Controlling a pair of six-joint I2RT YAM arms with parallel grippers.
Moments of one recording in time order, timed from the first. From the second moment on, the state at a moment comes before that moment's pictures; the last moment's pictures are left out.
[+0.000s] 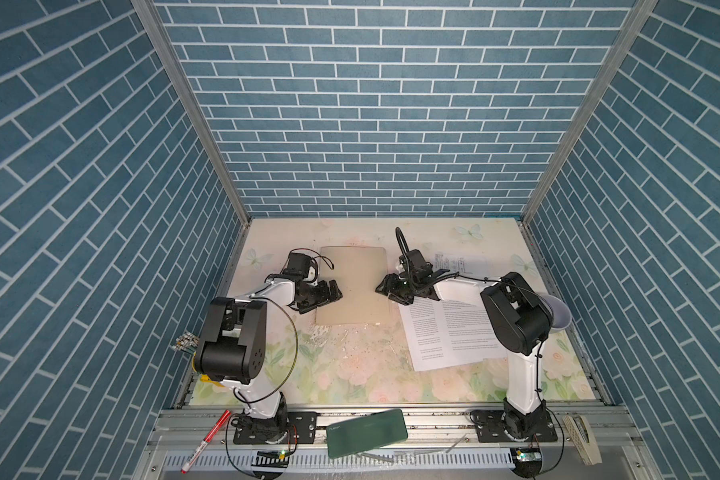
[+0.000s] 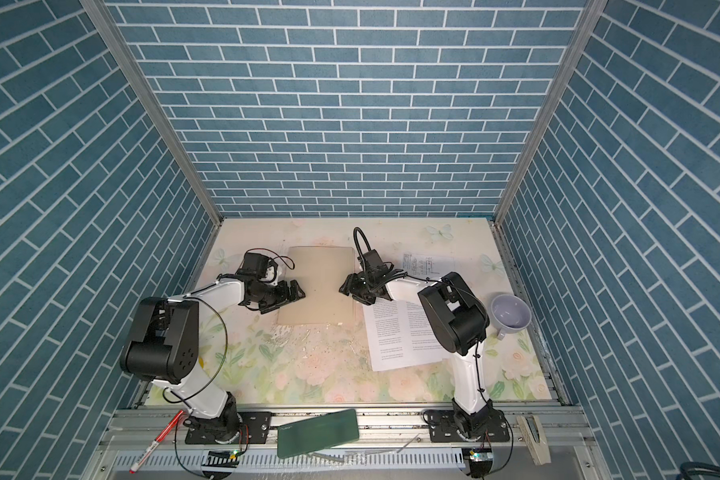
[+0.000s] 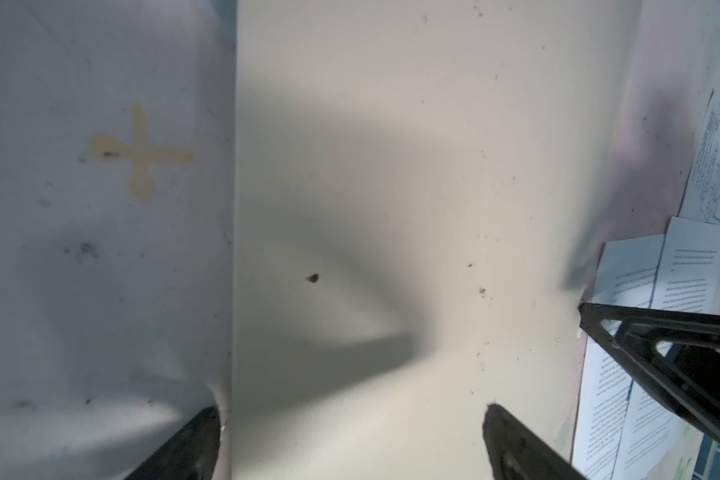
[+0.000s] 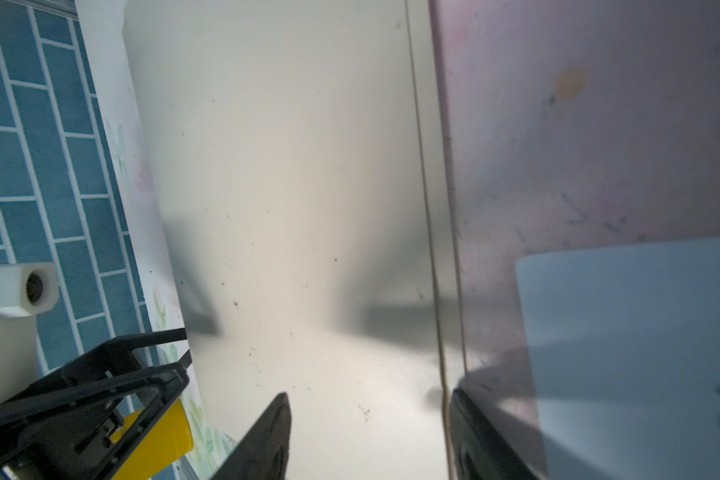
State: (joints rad) left arm -0.13 1.68 0.93 -0.39 0.38 -0.40; right arm 0.68 2.02 1.25 -0.13 -0.37 0.89
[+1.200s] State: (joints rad) left arm -0.12 1.64 0.84 -0.25 0.43 -0.44; right arm 0.67 1.96 1.05 0.14 -0.43 1.00
